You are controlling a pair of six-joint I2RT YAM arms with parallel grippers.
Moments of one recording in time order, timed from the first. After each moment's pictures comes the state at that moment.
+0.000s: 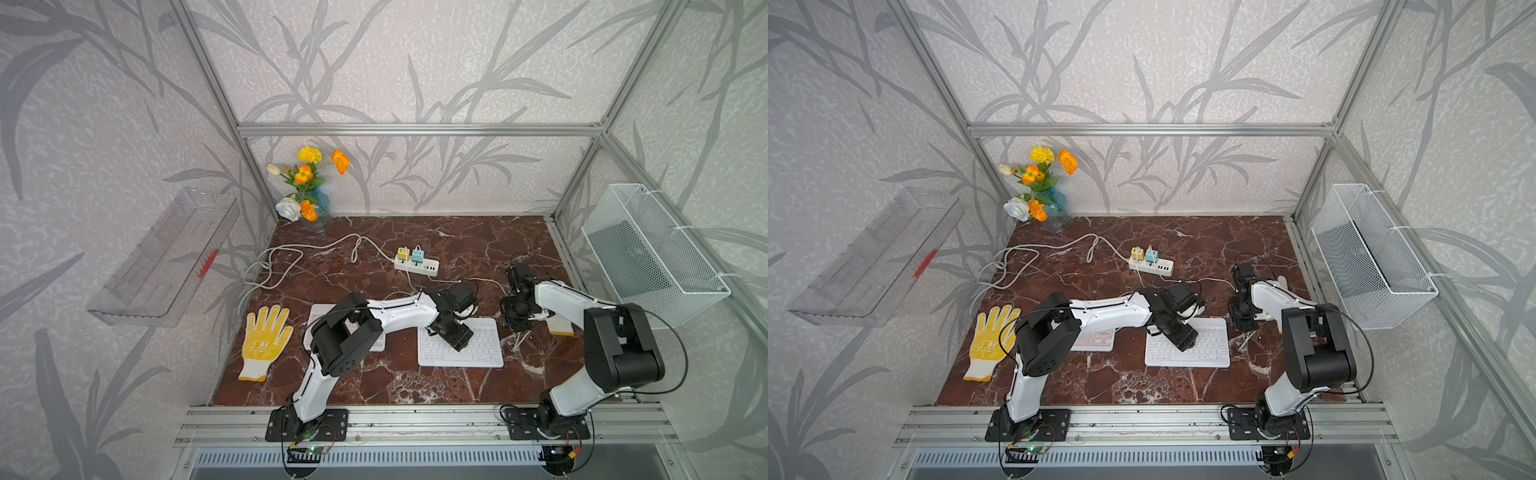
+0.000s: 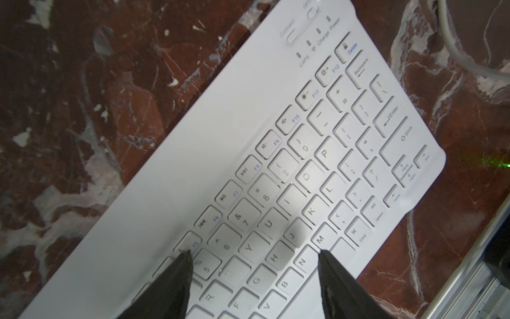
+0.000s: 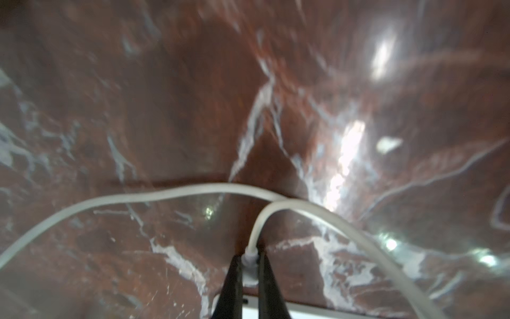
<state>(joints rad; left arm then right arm) -0.99 2.06 1.44 -0.63 0.17 -0.21 0.12 1.65 0.93 -0.78 0.02 1.55</state>
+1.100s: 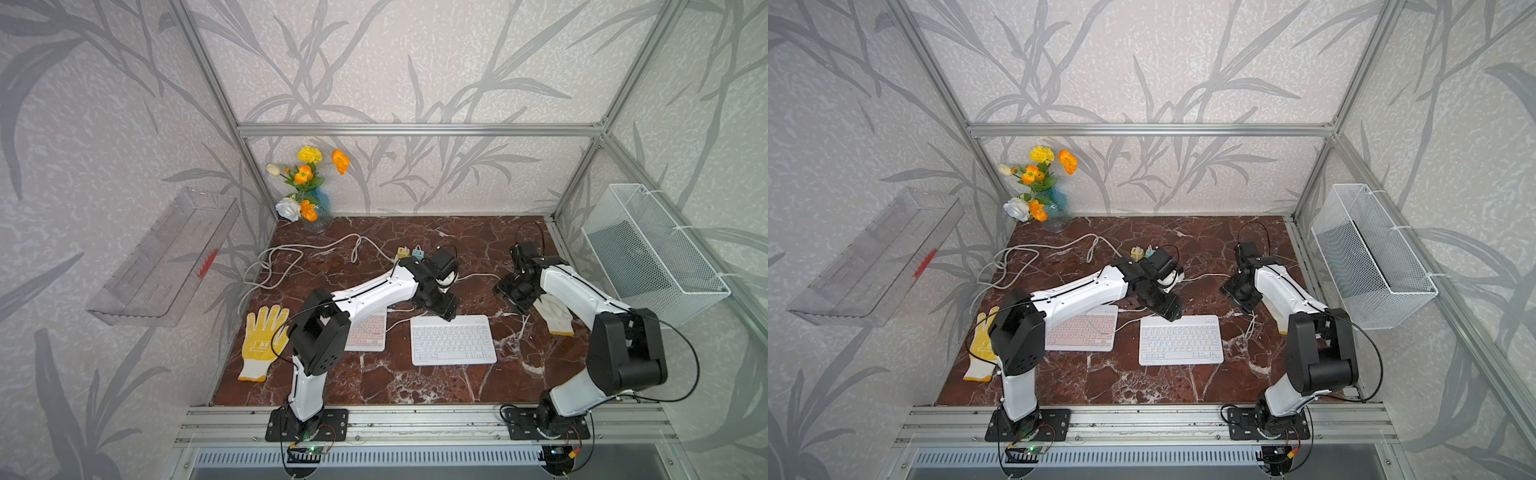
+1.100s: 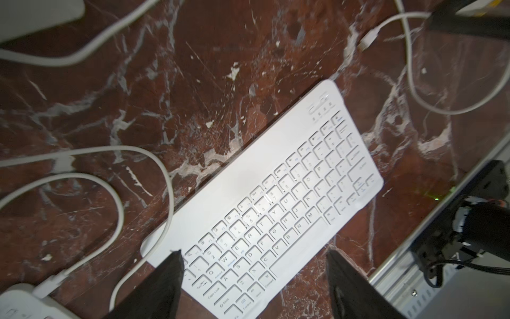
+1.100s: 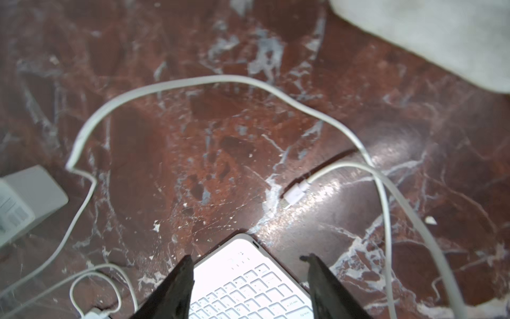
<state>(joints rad) -0.83 1.89 1.61 -0.87 0.20 -0.29 0.15 1.55 1.07 -0.82 -0.12 0.86</state>
